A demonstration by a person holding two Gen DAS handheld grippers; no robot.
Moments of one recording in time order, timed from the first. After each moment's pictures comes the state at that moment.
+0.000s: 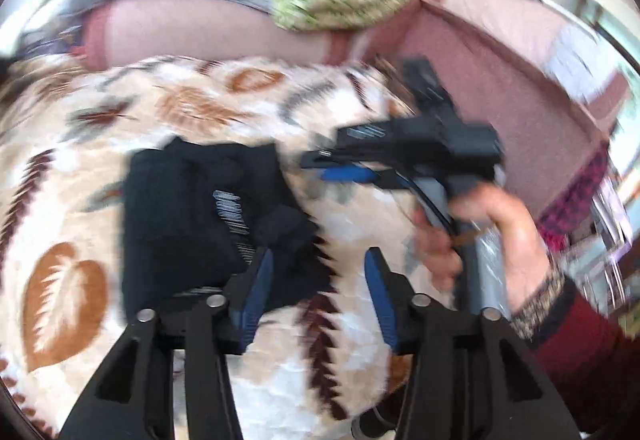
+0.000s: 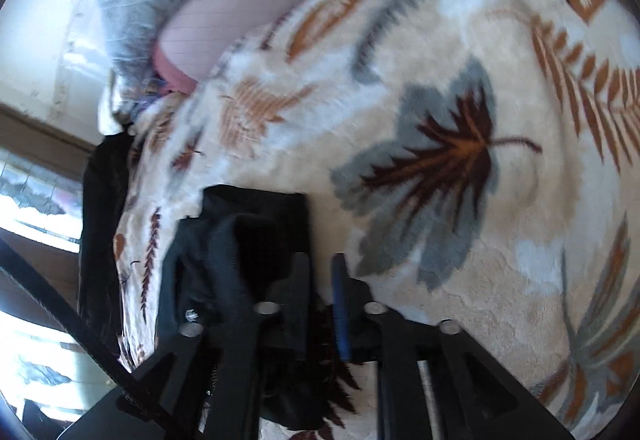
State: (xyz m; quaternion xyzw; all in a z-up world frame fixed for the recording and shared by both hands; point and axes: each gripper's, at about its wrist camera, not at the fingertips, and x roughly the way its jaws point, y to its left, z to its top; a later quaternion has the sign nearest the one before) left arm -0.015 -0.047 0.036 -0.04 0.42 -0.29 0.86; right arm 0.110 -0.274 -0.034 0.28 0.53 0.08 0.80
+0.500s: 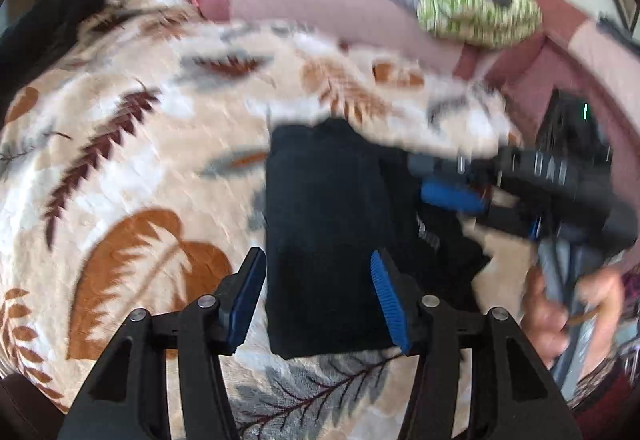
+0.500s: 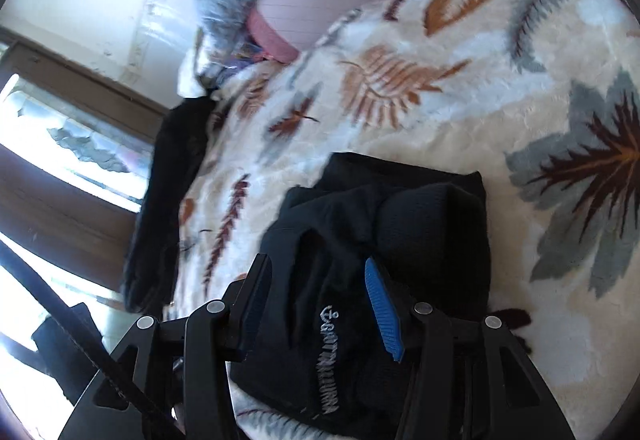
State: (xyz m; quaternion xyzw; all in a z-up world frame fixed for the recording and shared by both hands) left arm 0.046 0.010 -0.020 -0.07 0.48 -0.13 0.86; right arm 0.125 -0.188 -0.040 0.30 0.50 0.21 0.78
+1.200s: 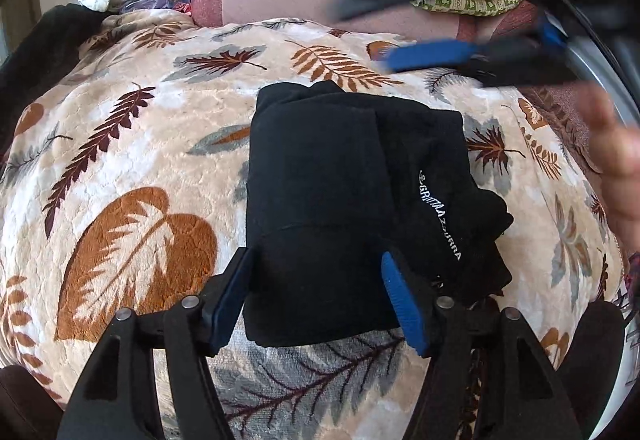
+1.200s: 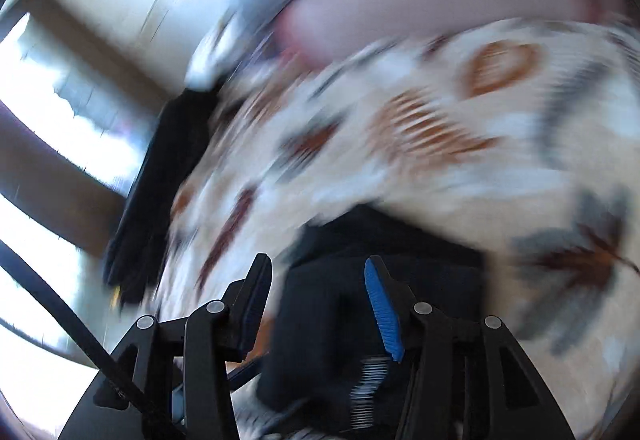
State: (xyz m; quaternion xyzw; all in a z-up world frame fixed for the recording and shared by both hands) left arm 0.018 -0.013 -0.039 -0.01 0.45 -0.11 0.89; right arm 0.150 -0.145 0.016 0.19 0.52 0.27 0.79
